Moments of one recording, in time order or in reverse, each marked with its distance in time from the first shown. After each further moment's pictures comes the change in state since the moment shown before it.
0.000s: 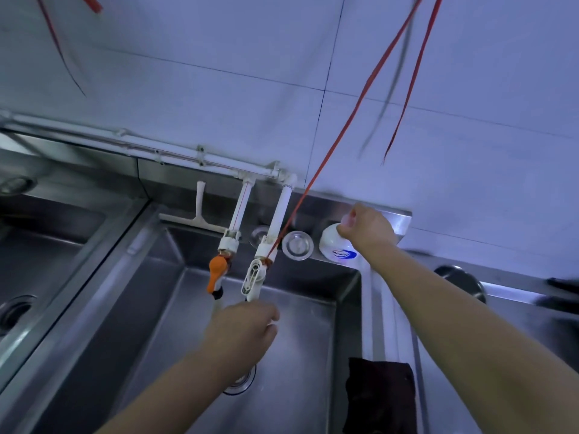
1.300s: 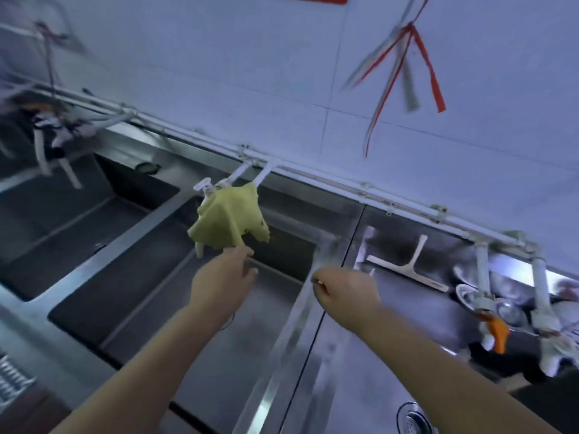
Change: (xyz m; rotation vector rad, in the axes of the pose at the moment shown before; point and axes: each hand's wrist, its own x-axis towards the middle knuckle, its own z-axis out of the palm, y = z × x) left_hand -0.177 -0.445 -0.237 -0.100 0.482 -0.461; right_hand -0.230 -0.499 0.135 -0.139 -0.034 -0.832
